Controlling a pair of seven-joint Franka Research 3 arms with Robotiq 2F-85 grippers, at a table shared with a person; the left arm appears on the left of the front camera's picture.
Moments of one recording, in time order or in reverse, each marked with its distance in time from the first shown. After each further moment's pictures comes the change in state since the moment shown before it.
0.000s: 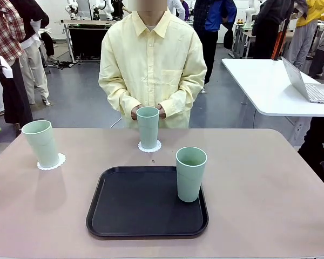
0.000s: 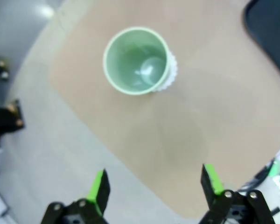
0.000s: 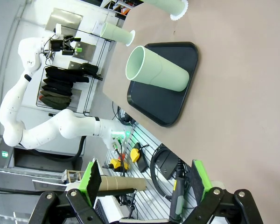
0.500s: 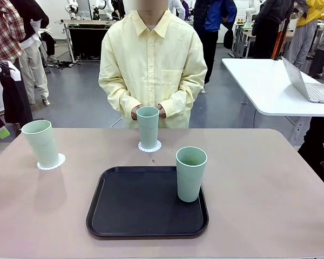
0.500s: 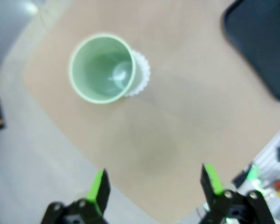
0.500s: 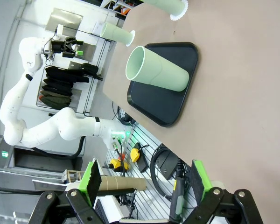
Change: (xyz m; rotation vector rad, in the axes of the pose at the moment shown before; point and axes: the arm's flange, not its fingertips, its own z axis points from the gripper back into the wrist) left arm 0.004 -0.015 -0.009 -0.104 -0.008 0.044; right arm 0.000 0.000 0.000 0.000 0.000 0.000
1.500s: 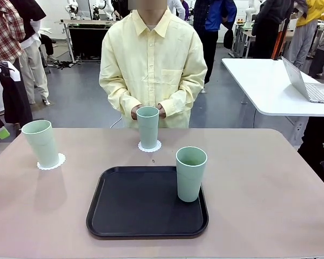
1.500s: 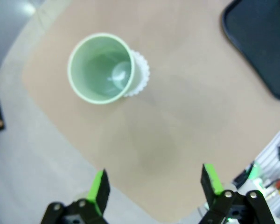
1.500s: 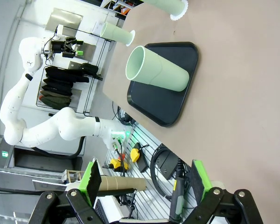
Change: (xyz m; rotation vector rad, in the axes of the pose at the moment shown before) left arm 0.002 -0.002 0.001 0.011 0.009 -0.019; right arm 0.000 0.000 0.000 0.000 0.000 0.000
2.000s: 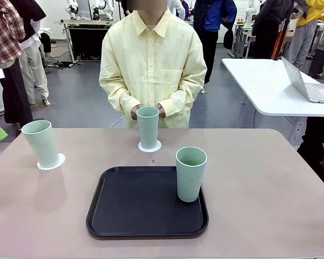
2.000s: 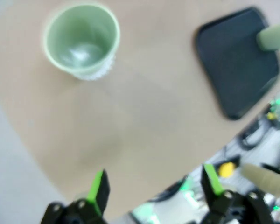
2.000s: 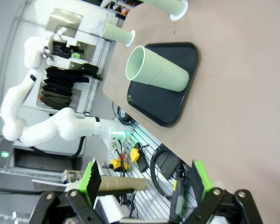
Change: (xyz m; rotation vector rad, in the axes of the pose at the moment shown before) left arm -0.041 0.026 -0.009 -0.371 -0.041 0.373; right arm 0.000 0.000 0.000 0.000 0.000 0.000
